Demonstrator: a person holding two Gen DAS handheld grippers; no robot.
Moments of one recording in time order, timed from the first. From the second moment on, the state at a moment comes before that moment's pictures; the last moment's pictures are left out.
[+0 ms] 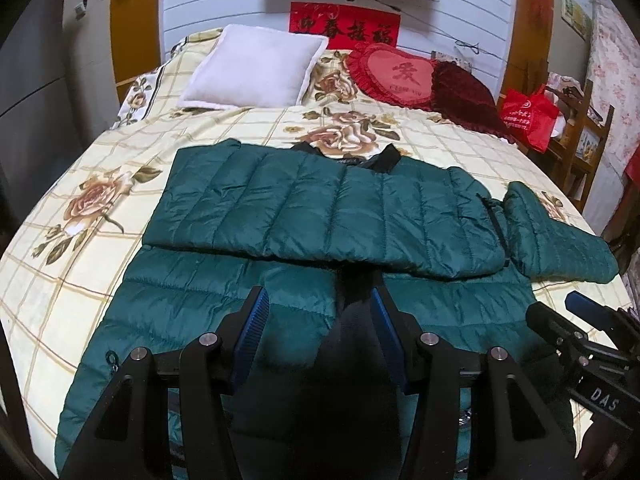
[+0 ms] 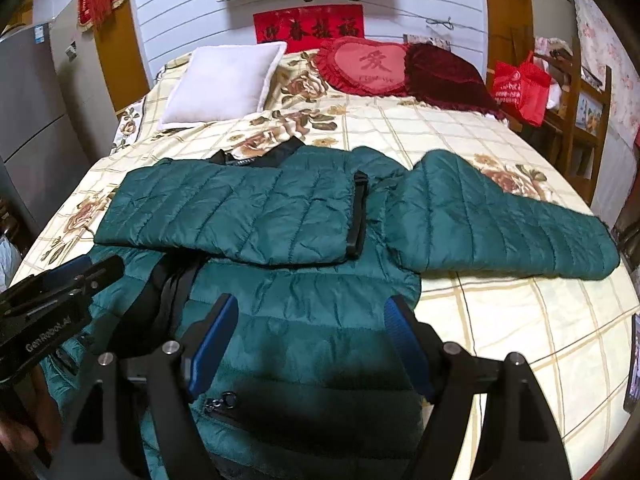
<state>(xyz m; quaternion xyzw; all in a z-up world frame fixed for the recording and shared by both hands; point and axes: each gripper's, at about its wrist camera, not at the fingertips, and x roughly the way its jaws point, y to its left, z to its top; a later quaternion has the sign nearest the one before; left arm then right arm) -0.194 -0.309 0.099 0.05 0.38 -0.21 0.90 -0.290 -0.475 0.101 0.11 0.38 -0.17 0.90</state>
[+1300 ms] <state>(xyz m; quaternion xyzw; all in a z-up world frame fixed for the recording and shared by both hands) -0.124 -0.354 0.080 0.04 0.42 -0.22 0.88 -0.383 -0.850 0.084 0.20 0.37 -0.50 0.76</state>
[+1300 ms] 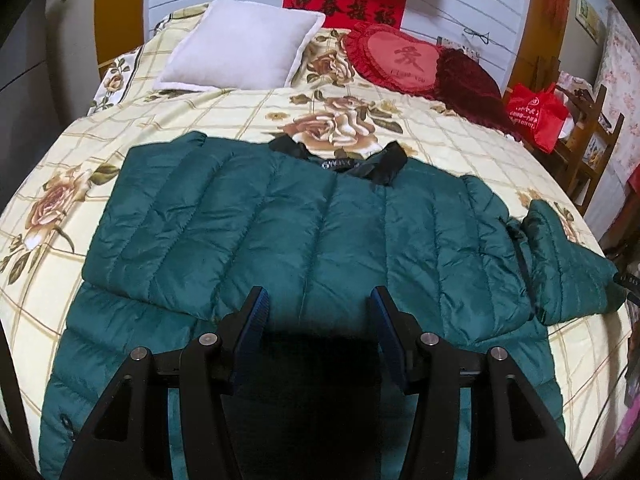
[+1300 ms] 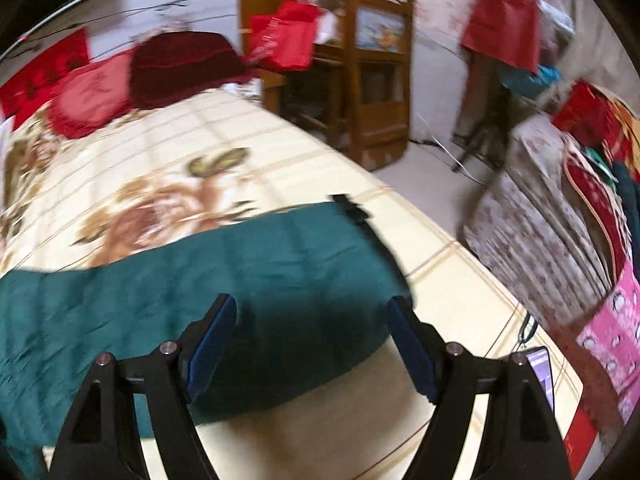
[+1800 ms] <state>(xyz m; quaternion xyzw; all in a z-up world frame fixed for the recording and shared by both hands) -0.127 -0.344 0.070 0.03 0.43 -0.22 0.88 -0.388 -0.890 0.050 0.28 0.35 -0.49 0.75</state>
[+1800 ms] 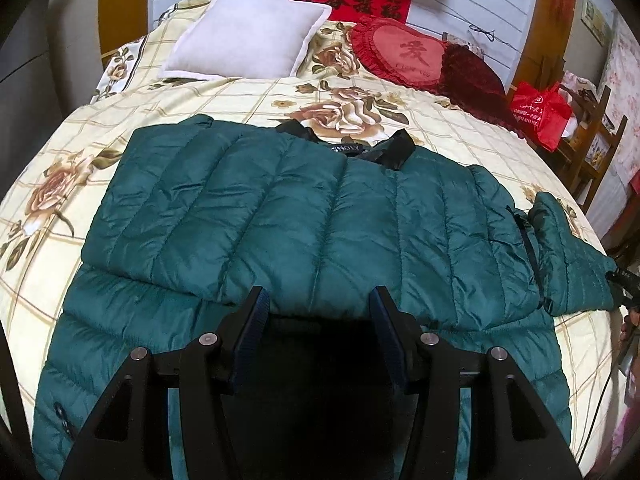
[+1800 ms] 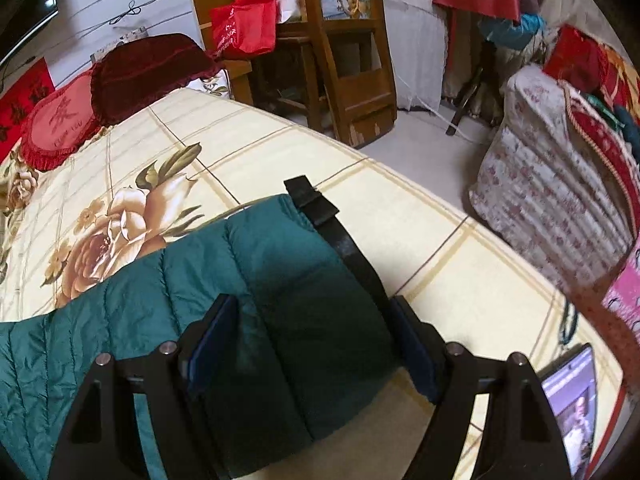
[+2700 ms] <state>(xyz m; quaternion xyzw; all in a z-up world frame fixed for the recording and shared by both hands) -0.170 -0.313 0.090 0.01 0.42 -0.24 0.88 -0.357 -0.747 0.180 0.19 0.28 -0.32 0.88</state>
